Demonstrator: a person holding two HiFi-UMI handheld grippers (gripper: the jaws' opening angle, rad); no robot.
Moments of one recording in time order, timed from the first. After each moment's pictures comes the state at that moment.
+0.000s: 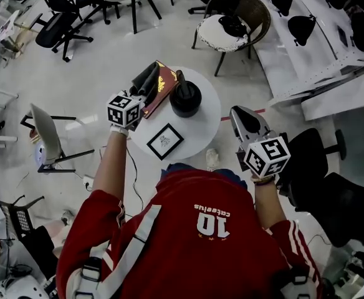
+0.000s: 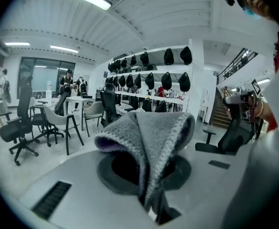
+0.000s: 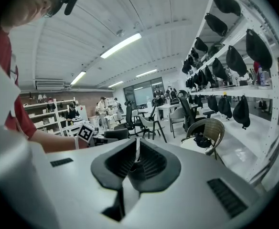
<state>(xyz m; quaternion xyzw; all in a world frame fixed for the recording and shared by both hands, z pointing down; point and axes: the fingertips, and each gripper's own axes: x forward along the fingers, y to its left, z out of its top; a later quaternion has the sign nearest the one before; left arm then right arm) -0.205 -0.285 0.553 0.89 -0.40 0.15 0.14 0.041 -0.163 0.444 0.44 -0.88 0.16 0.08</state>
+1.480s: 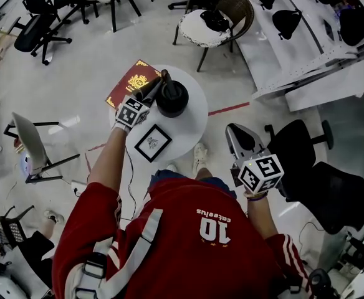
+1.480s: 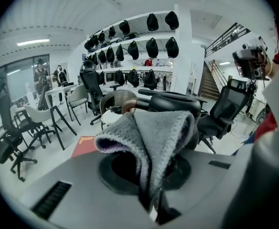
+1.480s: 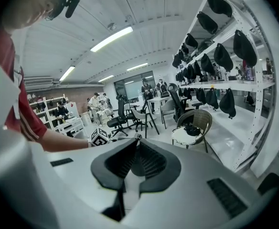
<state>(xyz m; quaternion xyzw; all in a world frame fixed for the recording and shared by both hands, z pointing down) -0.159 -0.286 0.681 0.89 -0.31 0.31 0.12 0.058 -0.122 0.468 0.49 -0.84 0.20 0.11</state>
